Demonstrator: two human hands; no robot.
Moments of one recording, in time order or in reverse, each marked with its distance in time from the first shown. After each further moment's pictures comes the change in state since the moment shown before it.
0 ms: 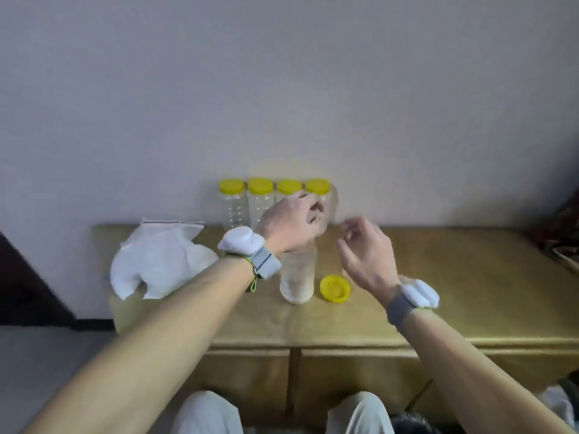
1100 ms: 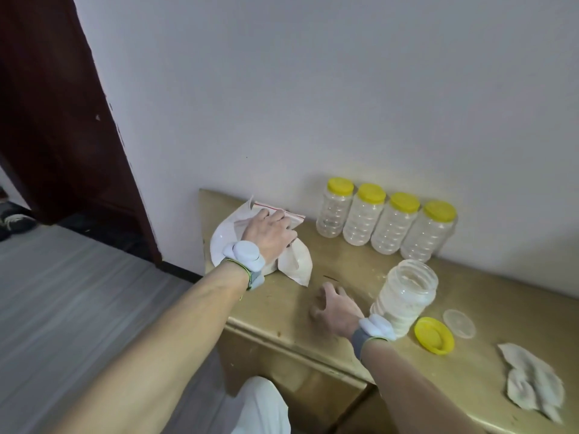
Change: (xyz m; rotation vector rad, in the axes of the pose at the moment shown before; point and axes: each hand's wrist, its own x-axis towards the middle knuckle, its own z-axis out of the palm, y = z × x) left_hand -0.076 -0.209 -0.042 0.788 -0.231 -0.149; right_hand -0.041 -0.044 0.215 -0.341 -1.040 0.232
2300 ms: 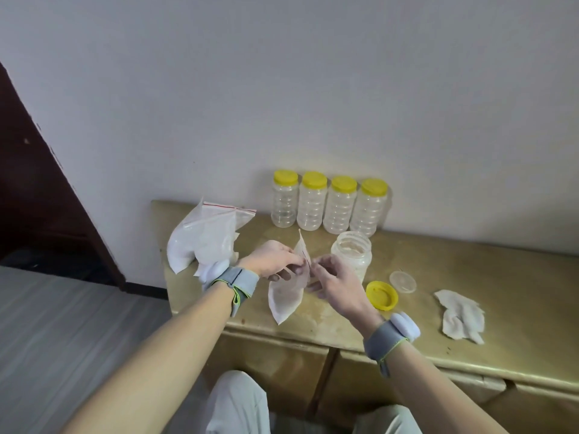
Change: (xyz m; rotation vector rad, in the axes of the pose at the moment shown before) left_hand -0.009 0.101 -0.028 -1.439 -0.480 -0.327; right_hand -0.091 0.034 -0.050 0.946 0.317 -0.064
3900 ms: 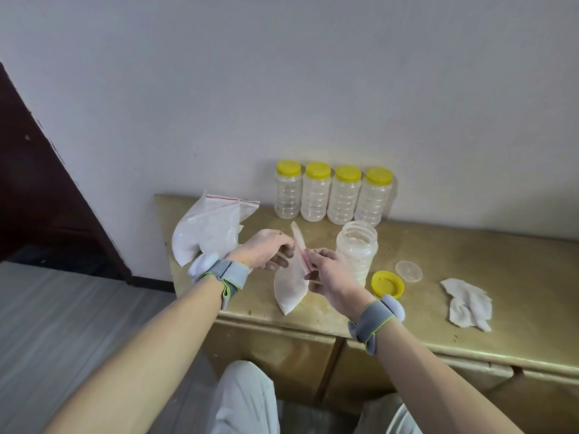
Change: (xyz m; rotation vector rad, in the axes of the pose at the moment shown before) left_hand -0.009 -0.006 -0.017 -0.162 0.057 -0.004; right_hand 0.003 -0.017 0.026 0.380 -0.027 0.259
